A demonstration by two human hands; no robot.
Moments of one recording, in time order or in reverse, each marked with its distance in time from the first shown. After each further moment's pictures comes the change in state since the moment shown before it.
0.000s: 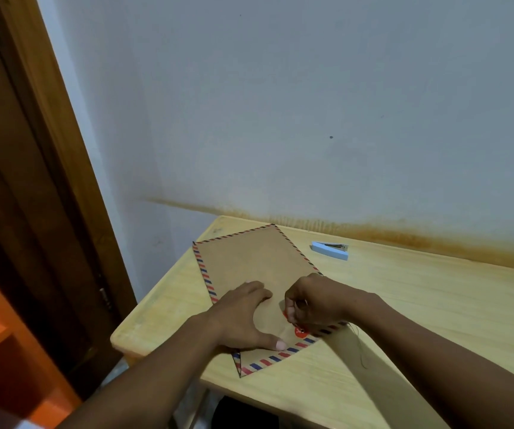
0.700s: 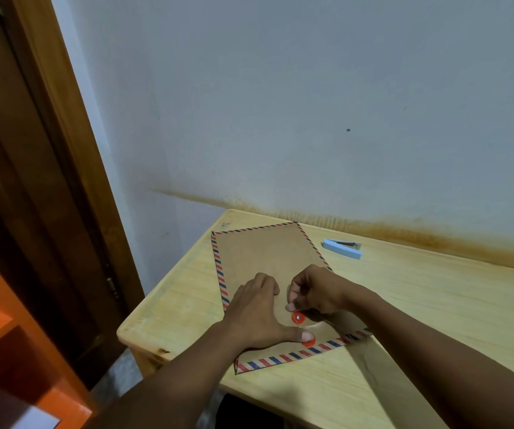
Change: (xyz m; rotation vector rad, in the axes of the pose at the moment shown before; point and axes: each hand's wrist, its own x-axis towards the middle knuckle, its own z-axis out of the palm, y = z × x) left_hand 0.005 0.018 0.015 -0.115 0.264 -0.049; right_hand 0.036 0.012 0.007 0.321 0.028 0.137
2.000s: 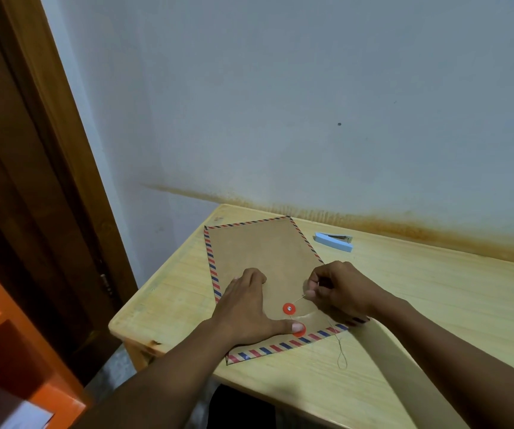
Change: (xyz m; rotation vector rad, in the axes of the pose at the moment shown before) left_hand 0.000 -0.006 0.012 -0.010 -0.002 -0.050; right_hand -0.047 0.029 -0.011 -0.142 0.225 -0.071
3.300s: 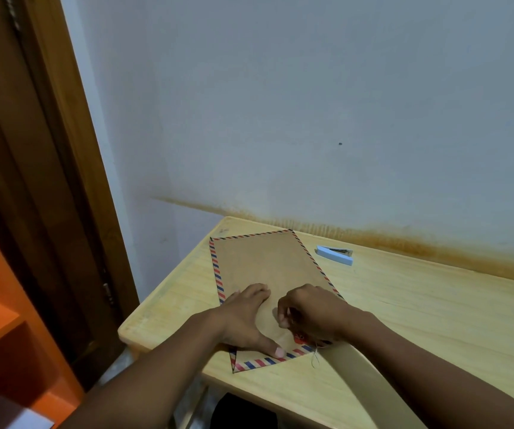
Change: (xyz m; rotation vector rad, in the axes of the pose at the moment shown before) left_hand 0.003 -0.024 -0.025 0.029 -0.363 0.054; right_hand 0.002 -0.055 0.023 -0.296 -0.147 -0.190
